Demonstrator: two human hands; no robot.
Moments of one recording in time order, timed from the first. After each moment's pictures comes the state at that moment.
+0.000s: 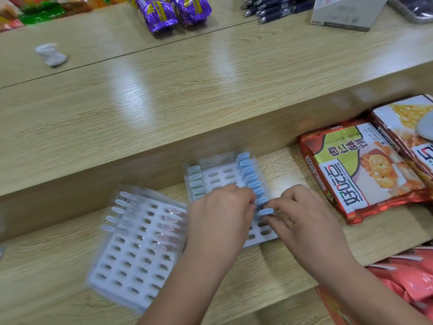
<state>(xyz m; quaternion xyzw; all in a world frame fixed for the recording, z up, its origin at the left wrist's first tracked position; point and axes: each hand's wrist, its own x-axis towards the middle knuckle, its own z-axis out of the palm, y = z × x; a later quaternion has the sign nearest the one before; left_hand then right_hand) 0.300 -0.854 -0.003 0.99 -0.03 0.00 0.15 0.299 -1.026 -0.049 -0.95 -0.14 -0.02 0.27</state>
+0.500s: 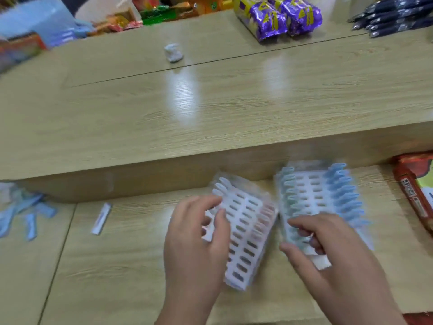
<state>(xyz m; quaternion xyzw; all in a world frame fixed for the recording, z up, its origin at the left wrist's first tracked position) 0.196 -0.718 0.012 0.88 0.20 0.24 0.37 0.242 -0.917 0.003 -0.91 -0.19 -0.02 0.37</state>
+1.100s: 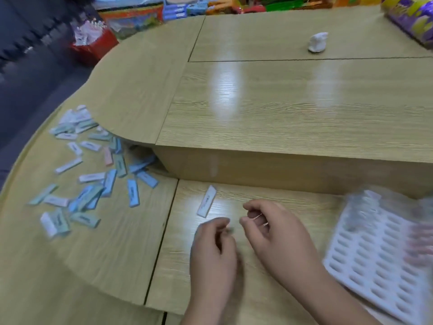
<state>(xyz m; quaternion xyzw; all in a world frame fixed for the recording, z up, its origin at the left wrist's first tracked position) 0.104 -0.541 -0.035 0.77 0.43 0.12 0.47 0.196 -0.635 -0.026 -0.87 -0.28 0.13 0.39</state>
